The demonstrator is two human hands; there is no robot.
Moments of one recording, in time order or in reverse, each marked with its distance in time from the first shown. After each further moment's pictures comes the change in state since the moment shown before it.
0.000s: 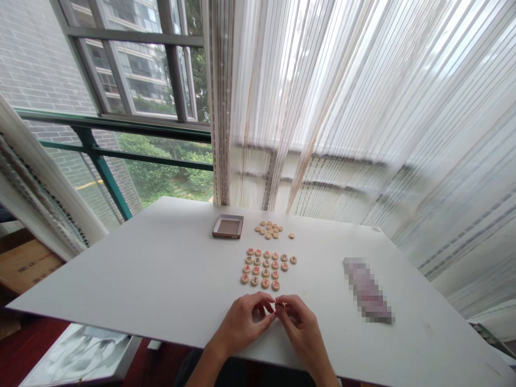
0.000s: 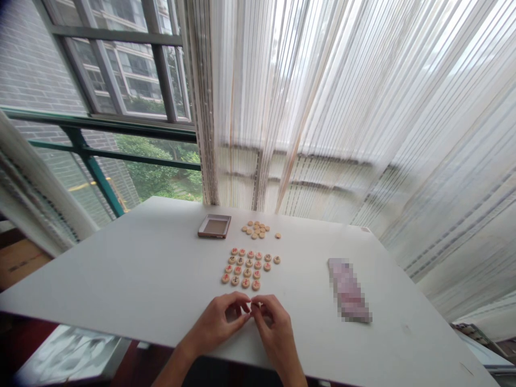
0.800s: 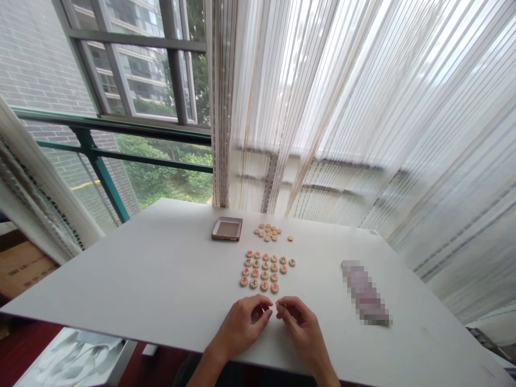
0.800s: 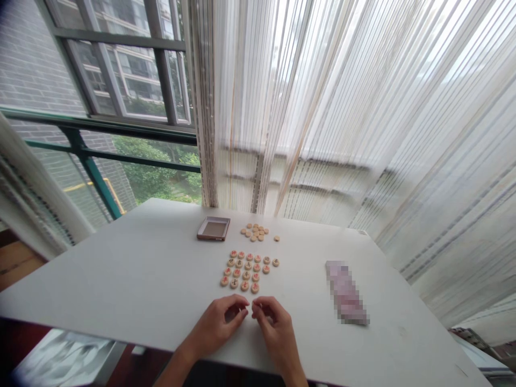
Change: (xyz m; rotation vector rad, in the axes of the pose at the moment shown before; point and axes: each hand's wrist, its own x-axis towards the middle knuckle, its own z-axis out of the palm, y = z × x) left_hand 0.001 -0.003 0.001 0.100 0.053 0.006; right_hand 0.002 0.003 -0.004 0.102 0.000 0.082
